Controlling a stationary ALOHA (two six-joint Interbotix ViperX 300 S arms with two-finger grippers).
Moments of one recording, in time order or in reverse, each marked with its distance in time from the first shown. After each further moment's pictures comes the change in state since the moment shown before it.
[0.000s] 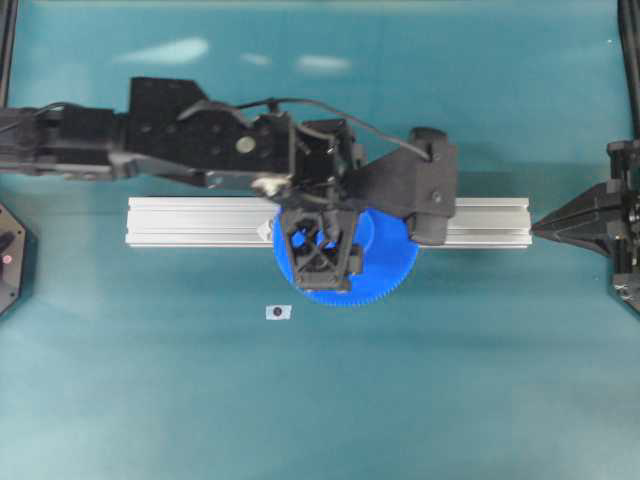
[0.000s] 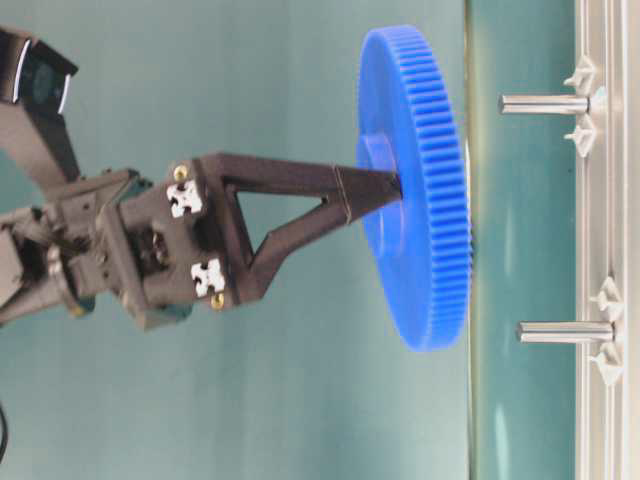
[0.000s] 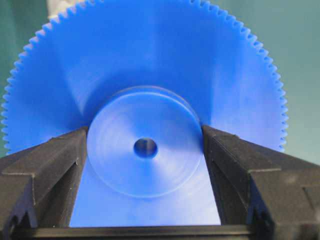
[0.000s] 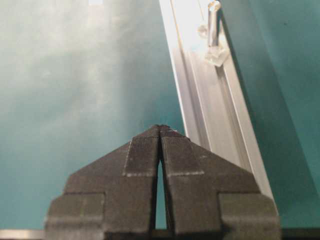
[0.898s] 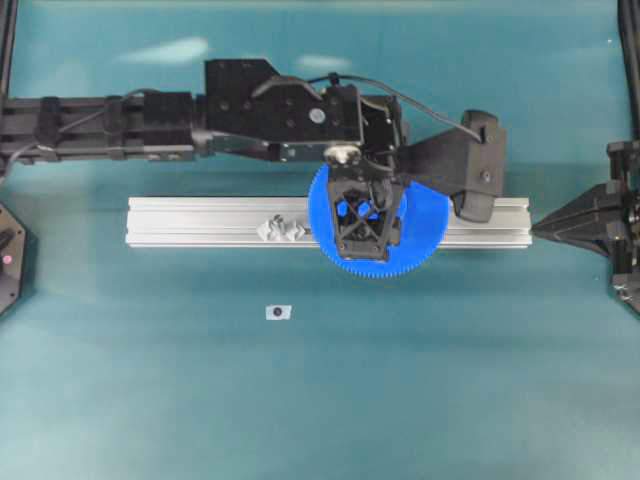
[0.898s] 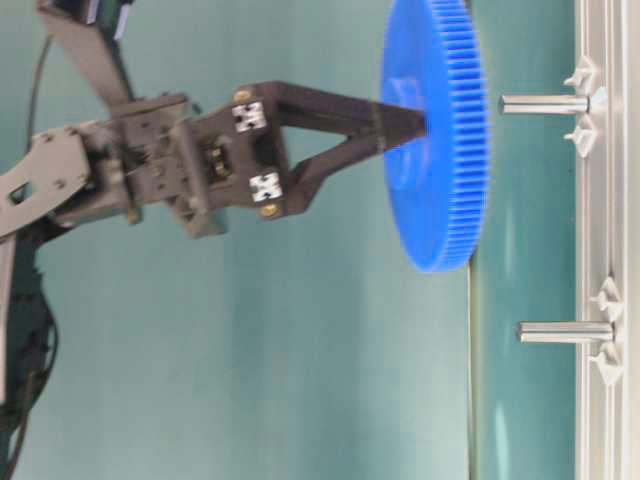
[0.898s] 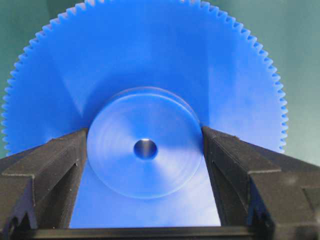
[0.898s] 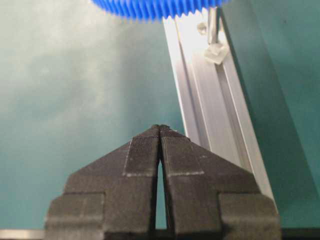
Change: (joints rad) left arm 0.058 0.176 -0.209 0.000 0.074 0.123; right arm 0.002 0.000 0.005 -0.002 0.000 0.000
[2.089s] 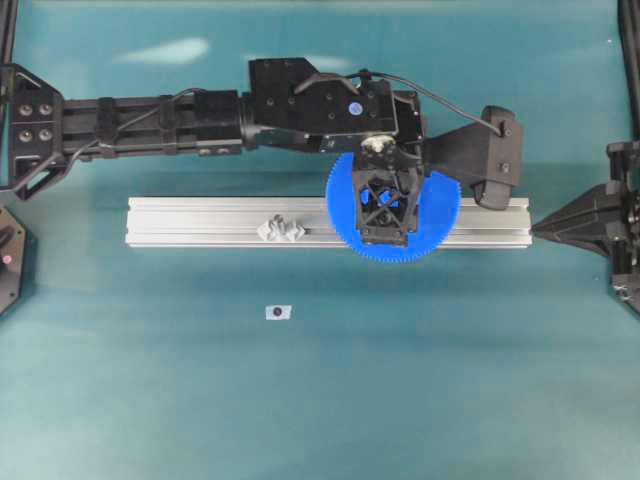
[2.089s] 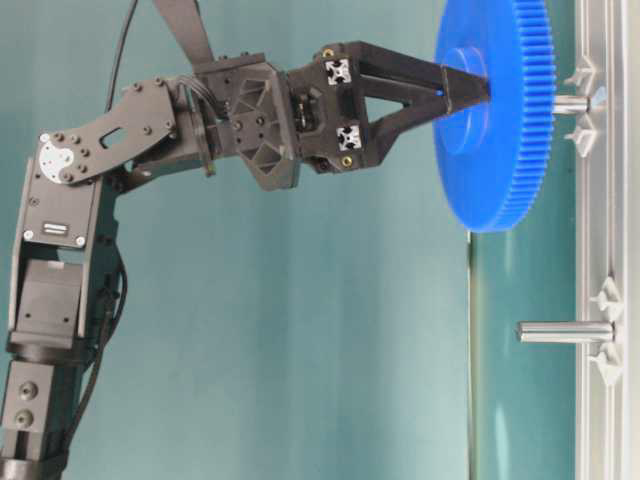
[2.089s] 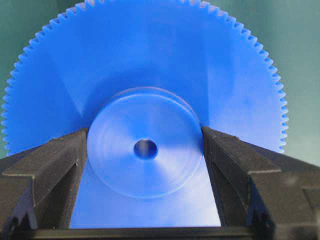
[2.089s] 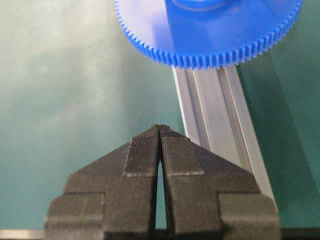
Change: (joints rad) left arm 0.041 0.133 -0.112 0.000 0.025 0.040; right arm 0.000 0.000 0.005 0.000 -0.003 0.000
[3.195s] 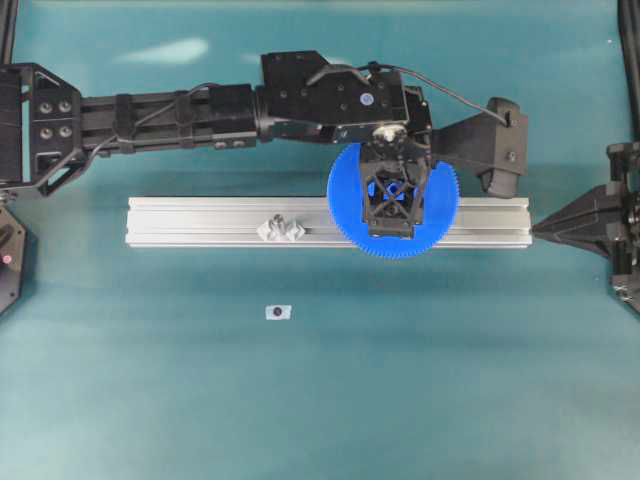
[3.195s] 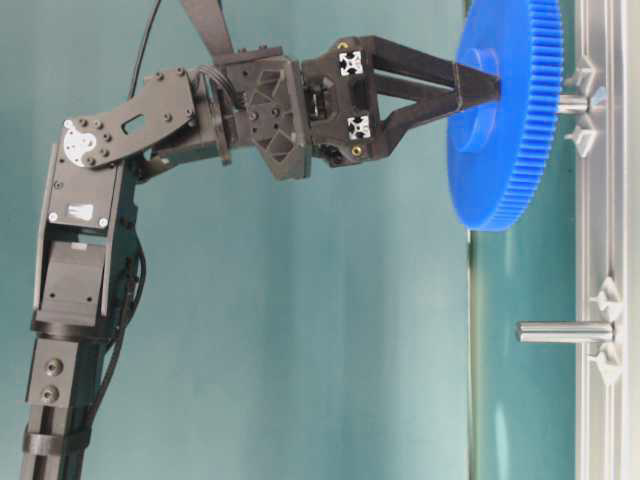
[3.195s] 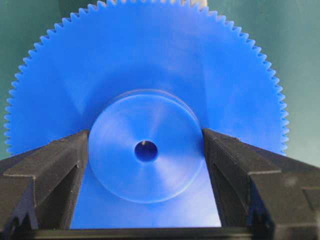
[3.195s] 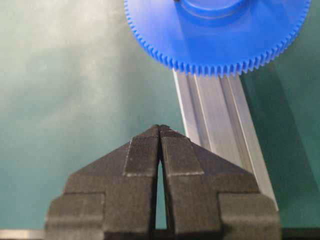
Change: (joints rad) left arm 0.023 0.048 -0.064 -0.005 0.025 0.002; right arm 0.000 -0.005 0.009 0.000 -0.008 0.000
